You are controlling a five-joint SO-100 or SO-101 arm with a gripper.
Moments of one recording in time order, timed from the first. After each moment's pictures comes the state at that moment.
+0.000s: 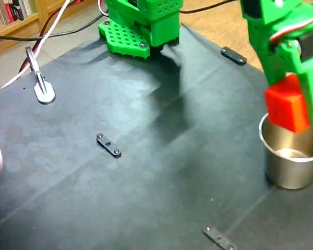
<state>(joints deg) 8.3 76.6 58.3 78.6 -1.8</state>
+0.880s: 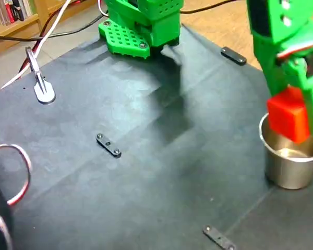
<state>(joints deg) 6.3 72.3 58.3 78.6 -1.9</state>
